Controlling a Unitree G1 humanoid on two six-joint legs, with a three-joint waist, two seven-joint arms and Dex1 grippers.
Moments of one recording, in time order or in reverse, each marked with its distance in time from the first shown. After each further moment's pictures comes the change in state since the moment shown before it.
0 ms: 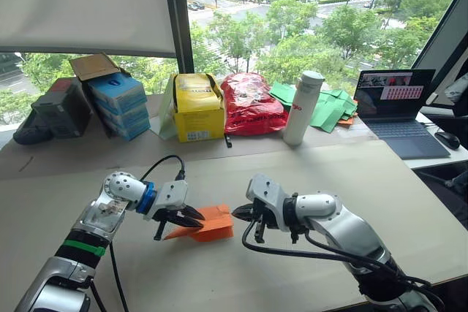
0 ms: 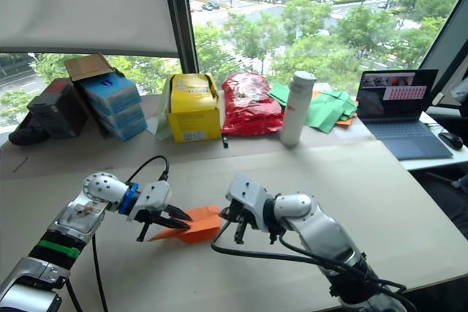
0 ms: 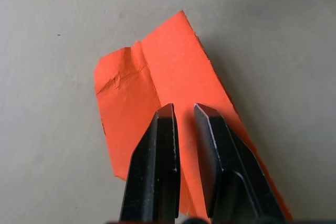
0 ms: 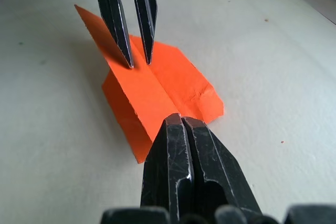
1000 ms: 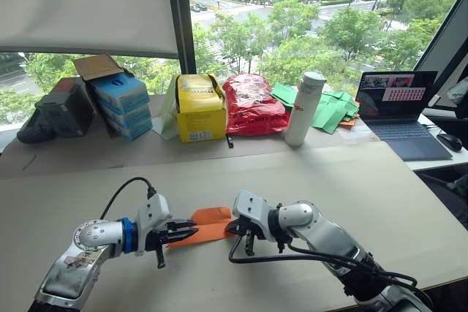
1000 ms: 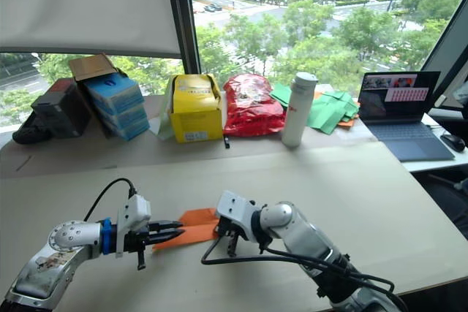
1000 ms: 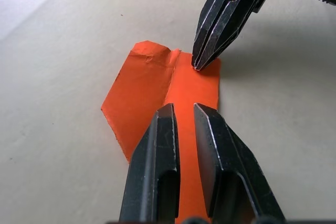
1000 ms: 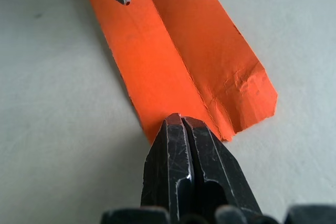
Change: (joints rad) left arm 0.501 -0.012 0.248 -0.533 -0.198 0.394 0.454; right arm -0.001 0.013 0.166 0.178 -0.074 -0.154 -0.021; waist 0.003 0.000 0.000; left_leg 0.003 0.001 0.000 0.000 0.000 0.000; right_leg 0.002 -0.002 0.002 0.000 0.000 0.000
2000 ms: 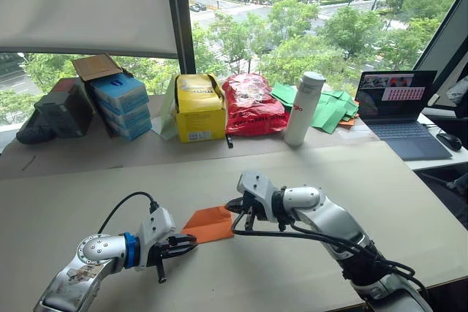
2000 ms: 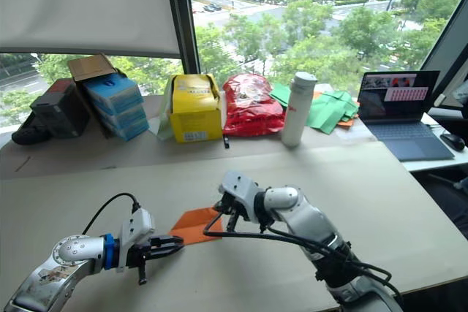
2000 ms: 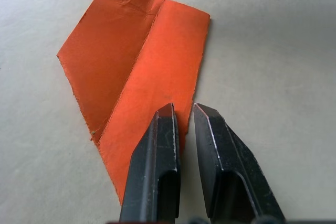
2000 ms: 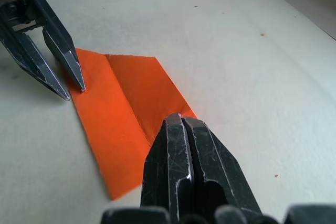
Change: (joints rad) left arm 0.064 0.030 -0.062 0.007 0.012 -0.013 0.058; right arm -0.087 0.039 -0.137 0.011 0.078 0.049 -0.003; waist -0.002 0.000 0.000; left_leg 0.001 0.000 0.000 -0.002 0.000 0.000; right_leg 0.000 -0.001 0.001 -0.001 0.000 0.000
